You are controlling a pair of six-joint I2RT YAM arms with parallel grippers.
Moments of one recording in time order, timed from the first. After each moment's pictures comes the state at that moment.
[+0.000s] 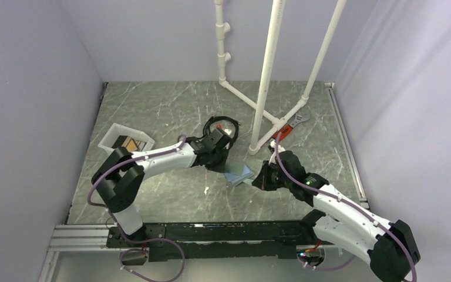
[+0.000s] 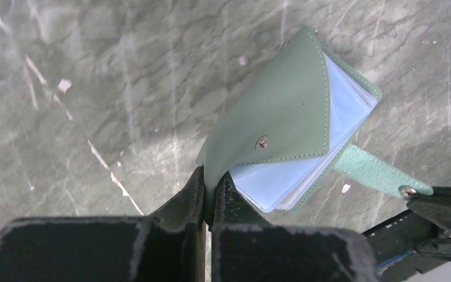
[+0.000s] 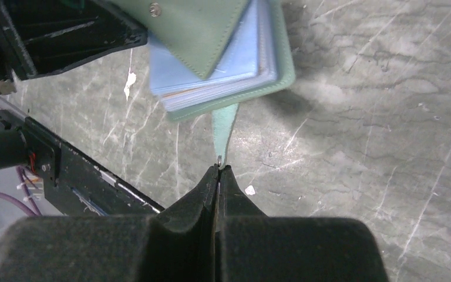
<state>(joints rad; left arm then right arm) -0.88 1.72 1.16 -0.46 -0.04 -0.53 0.63 0.85 0.43 -0.31 -0.19 0.63</state>
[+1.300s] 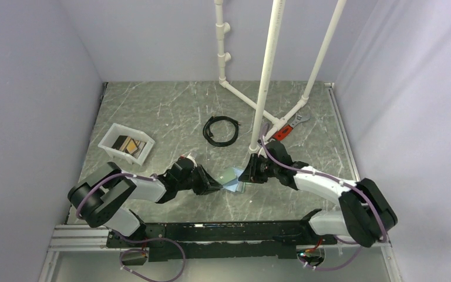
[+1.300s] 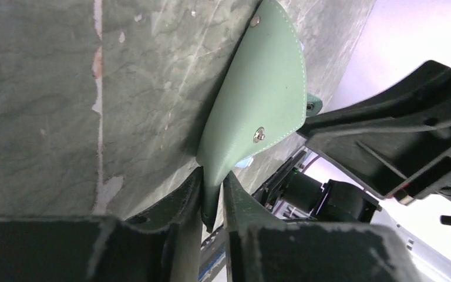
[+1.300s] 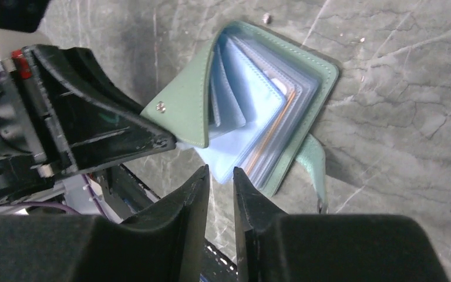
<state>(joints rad) -0.76 1.50 0.33 0.57 0.28 -1.33 0.57 1.24 0.50 -0.04 -0.38 0.75</state>
